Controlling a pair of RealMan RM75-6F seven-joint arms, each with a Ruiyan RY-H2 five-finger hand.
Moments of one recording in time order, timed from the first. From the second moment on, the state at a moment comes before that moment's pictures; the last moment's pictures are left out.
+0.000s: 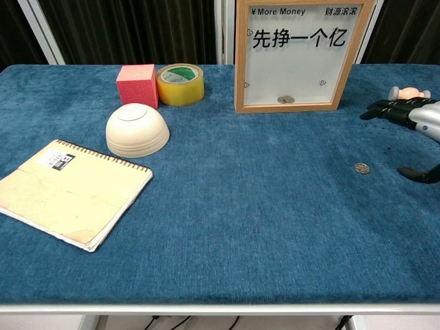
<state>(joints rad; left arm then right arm) -0.09 -1.18 -0.01 -1.36 1.57 1.52 -0.12 0.49 -1.41 -0.04 -1.44 -1.36 1.14 -0.25</state>
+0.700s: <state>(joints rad) -0.09 -1.19 0.00 -1.34 1.56 1.50 -0.14 0.48 -1.49 0.00 -1.36 -1.35 1.08 -0.24</state>
